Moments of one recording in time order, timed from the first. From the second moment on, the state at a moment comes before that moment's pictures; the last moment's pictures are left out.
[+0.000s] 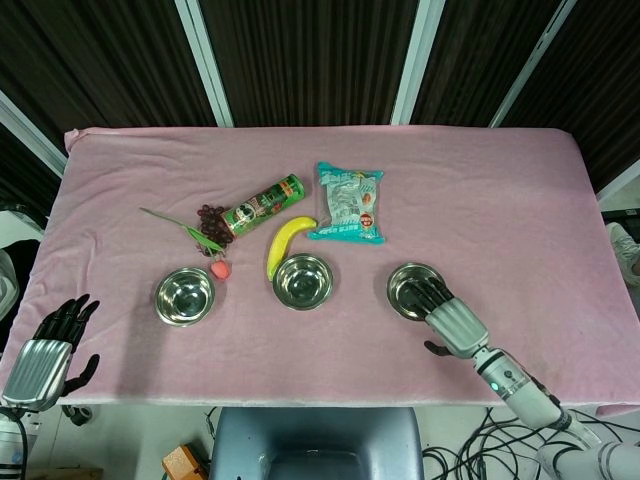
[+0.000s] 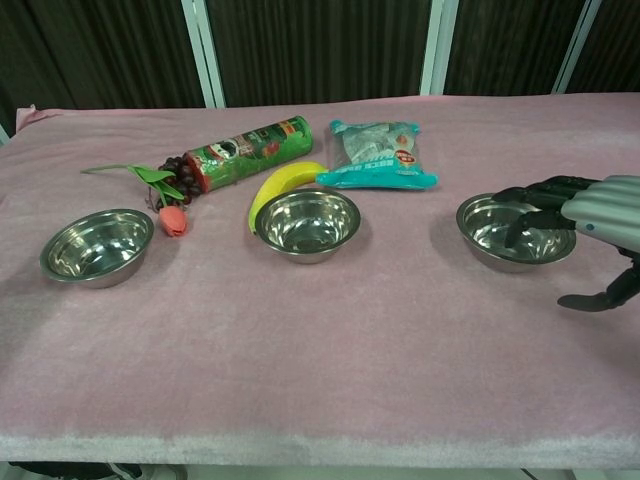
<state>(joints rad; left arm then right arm) -0.14 -1.13 0.01 -1.59 1.57 1.43 0.05 0.52 -1.40 -0.07 -1.32 -1.60 1.08 -0.14</state>
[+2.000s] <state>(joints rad) -0.15 -1.10 0.01 -1.57 1.56 1.41 -0.05 0.95 -1.95 0.24 -1.01 -1.48 0.96 -0.39</state>
